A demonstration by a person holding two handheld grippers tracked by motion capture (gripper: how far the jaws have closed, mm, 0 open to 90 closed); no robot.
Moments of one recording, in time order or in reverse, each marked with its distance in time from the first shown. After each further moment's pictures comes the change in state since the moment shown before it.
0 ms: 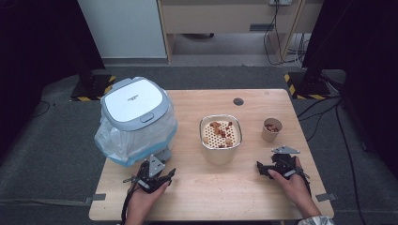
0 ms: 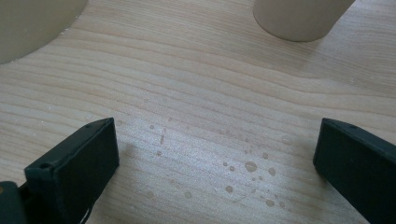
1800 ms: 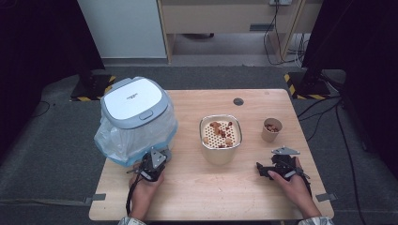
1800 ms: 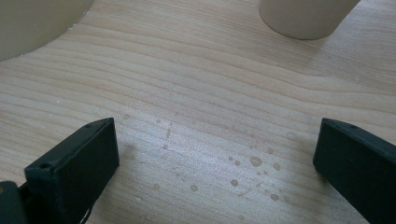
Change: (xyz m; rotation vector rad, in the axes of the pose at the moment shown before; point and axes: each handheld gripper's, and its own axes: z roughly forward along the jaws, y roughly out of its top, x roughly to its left) left arm 0.018 0.000 0.032 0.033 0.132 0.041; right arm 0.001 -0.002 -0.002 -0.001 0.007 -0.011
